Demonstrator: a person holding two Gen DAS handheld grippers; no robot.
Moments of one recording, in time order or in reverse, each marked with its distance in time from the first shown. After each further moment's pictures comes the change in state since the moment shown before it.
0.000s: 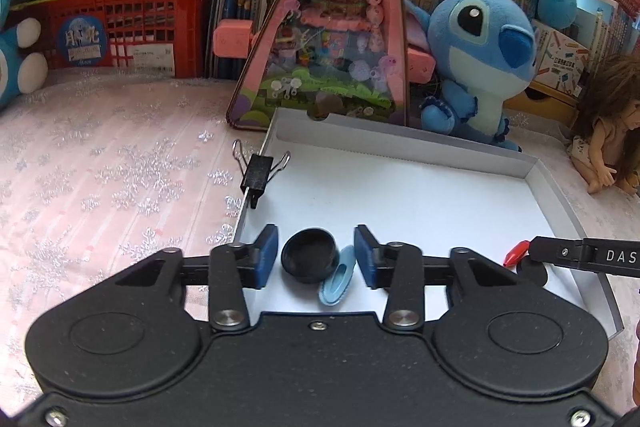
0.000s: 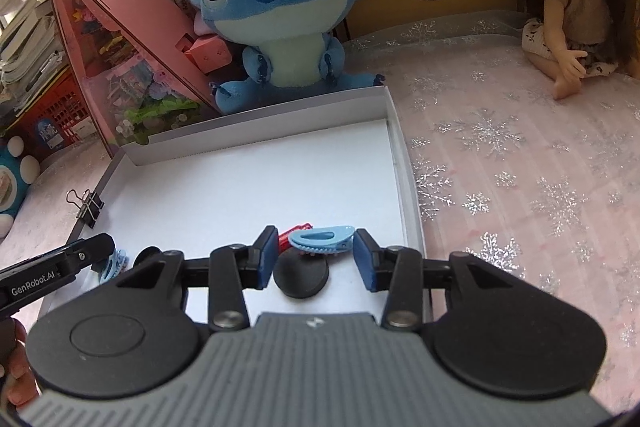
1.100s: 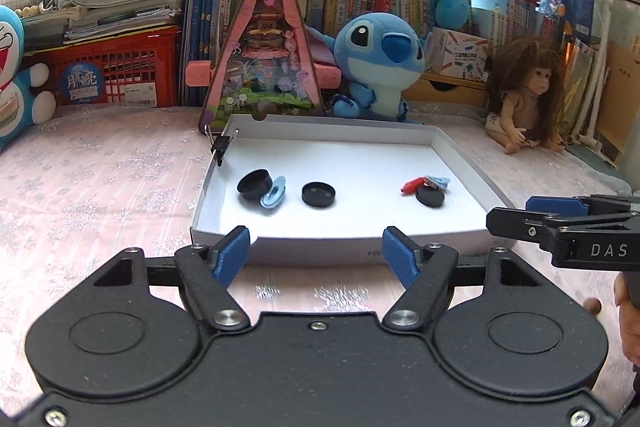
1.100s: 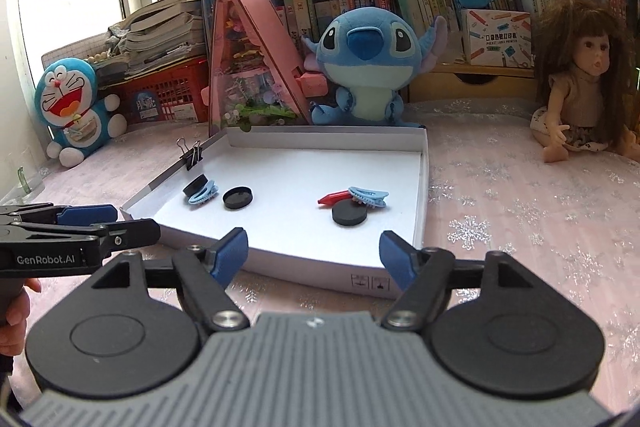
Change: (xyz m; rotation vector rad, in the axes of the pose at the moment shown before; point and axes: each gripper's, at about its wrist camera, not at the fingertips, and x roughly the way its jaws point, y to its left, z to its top) left arm -0.127 -0.025 -0.091 0.135 -0.140 -0.105; right arm -0.112 0.009 -0.092 -0.276 -0.232 0.124
